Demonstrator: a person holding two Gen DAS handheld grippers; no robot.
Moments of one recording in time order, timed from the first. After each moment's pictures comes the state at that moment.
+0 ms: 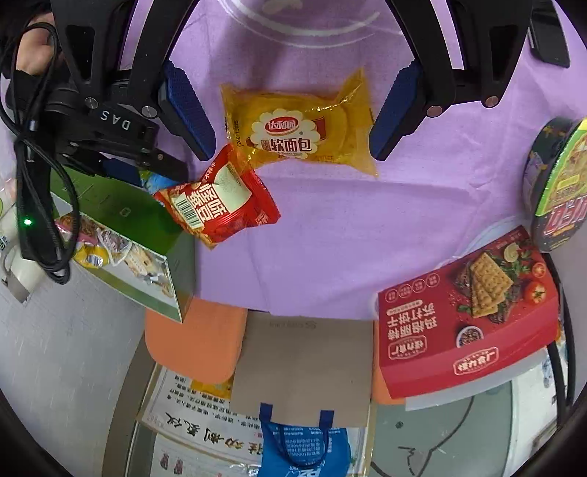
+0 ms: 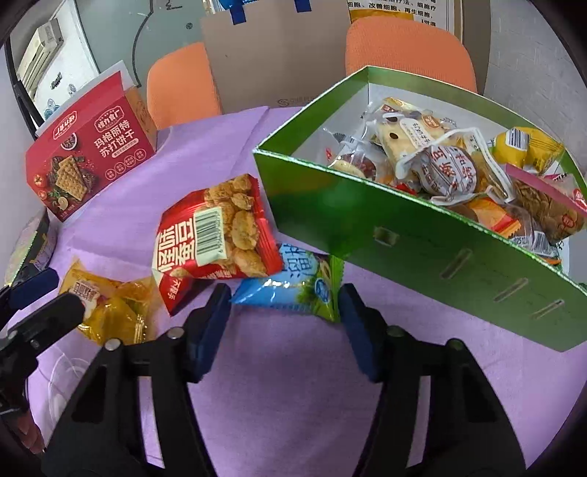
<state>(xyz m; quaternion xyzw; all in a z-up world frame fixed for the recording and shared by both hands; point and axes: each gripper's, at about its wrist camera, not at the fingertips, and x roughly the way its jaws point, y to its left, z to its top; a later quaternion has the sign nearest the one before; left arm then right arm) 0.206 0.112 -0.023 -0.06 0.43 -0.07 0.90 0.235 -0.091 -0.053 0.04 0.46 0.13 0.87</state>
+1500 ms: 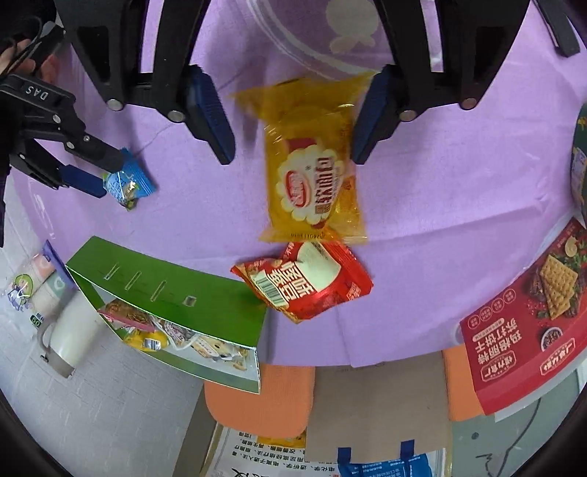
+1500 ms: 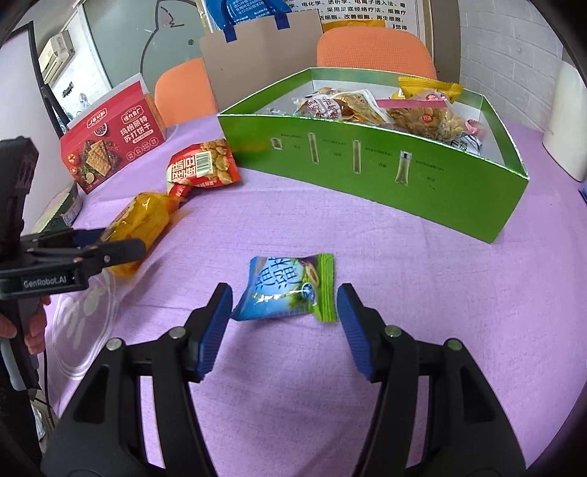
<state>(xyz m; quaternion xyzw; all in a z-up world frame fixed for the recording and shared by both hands) 0.182 0.067 -0.046 -0.01 0.49 -0.18 0.85 0.130 -0.169 -0.044 0.06 0.45 0.14 0.88</state>
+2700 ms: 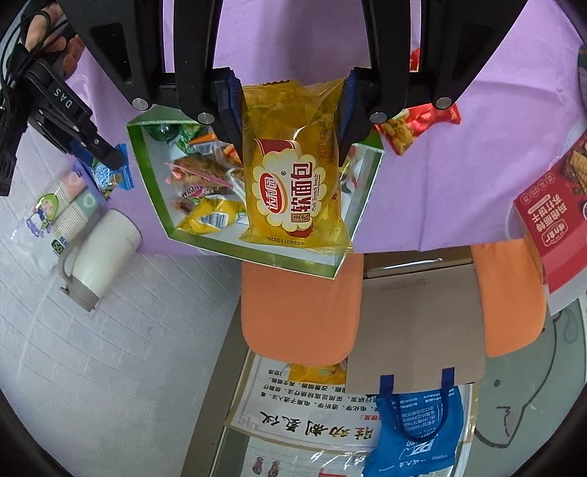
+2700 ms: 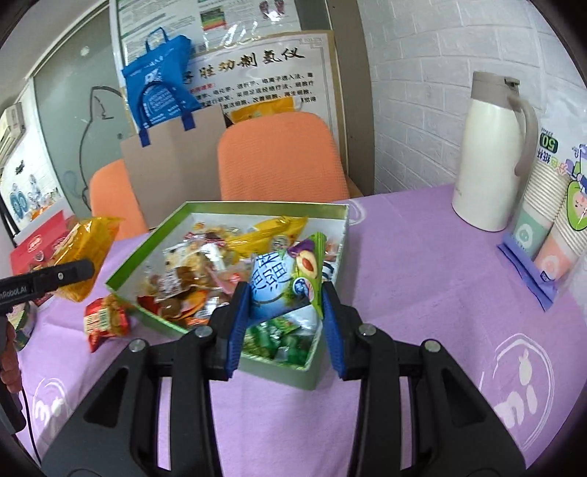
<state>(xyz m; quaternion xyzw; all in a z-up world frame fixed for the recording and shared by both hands) 0.257 -0.042 0.052 -0.04 0.40 -0.19 0.90 0.187 -0.300 0.028 0.09 0.33 0.00 0.94</state>
